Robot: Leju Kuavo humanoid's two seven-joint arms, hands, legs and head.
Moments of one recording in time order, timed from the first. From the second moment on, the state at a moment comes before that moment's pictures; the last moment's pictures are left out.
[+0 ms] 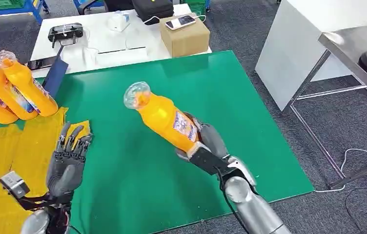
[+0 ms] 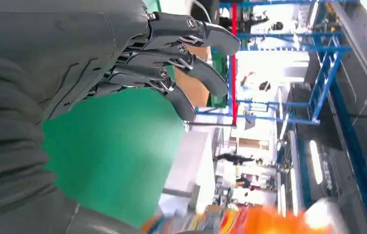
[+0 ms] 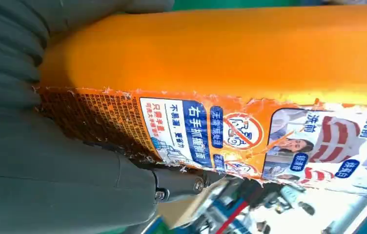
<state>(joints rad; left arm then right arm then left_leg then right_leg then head) 0.05 -0.11 0.06 -1.60 0.11 -0.46 -0.49 -0.28 0.06 0.50 -1.36 0.40 -0.04 -0.19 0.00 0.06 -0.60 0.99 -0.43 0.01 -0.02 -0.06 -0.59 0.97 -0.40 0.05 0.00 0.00</state>
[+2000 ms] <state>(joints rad) 0.04 -0.14 -0.01 -1.60 -0.04 -0.27 -0.51 -0.32 0.15 0.69 -1.29 0.44 -0.08 -0.16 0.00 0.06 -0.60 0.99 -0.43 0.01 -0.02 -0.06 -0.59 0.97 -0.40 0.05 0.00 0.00</state>
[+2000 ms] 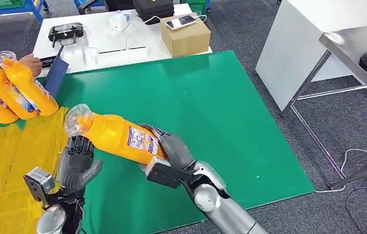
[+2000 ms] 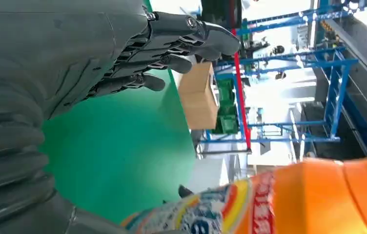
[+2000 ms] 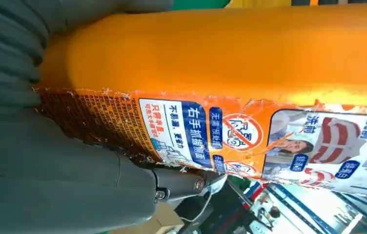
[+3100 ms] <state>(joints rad) 0.03 -0.15 -0.13 -1.61 0.04 -0.33 -0.47 -0.35 0.25 0.73 -1.06 0.47 -0.07 -0.16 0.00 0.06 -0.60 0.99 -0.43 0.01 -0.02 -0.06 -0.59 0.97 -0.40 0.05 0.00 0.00</state>
